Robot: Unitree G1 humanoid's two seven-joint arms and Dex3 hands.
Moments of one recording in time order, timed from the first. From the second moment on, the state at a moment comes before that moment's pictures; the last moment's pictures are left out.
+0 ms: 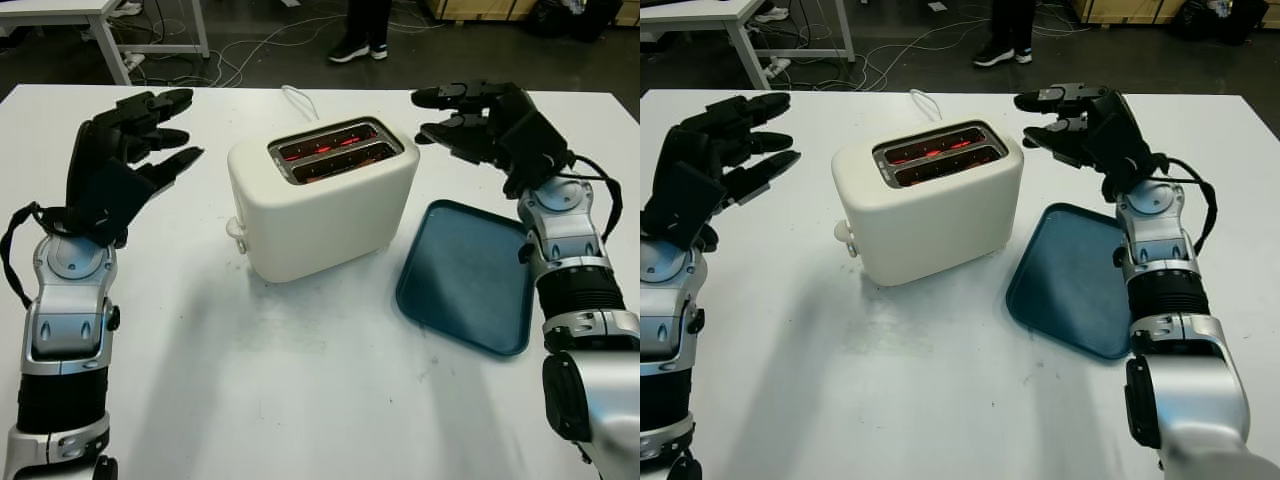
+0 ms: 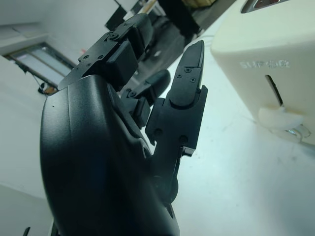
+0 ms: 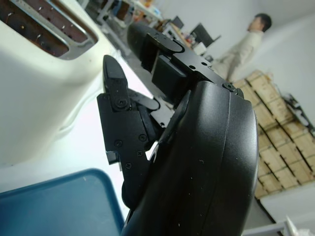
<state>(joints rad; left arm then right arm) -0.35 0.35 0.16 -0.19 0.08 0.19 -0.10 -0.79 -0.42 -0.07 0.66 -0.02 -0.21 0.31</state>
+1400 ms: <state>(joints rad) -0.35 0.35 0.17 -0.23 0.07 0.24 -0.09 -0.73 -0.42 -0.10 0.58 -0.01 -0.18 0.30</state>
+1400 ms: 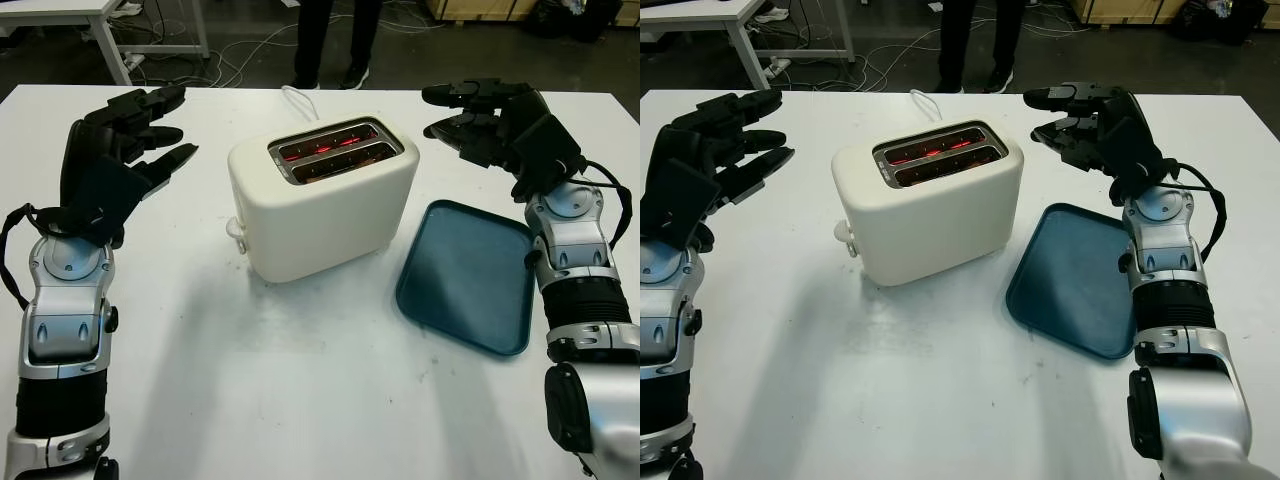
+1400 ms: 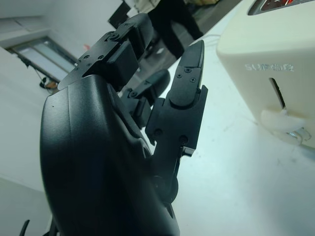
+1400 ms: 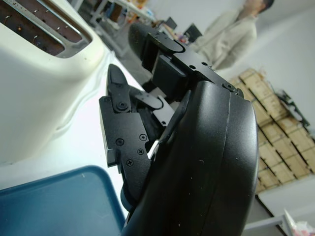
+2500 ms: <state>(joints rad) -0.35 0.35 0.17 -0.24 0.08 0.24 -0.09 -0.73 -0.42 -0.09 0.56 -0.02 -0.15 0.30</state>
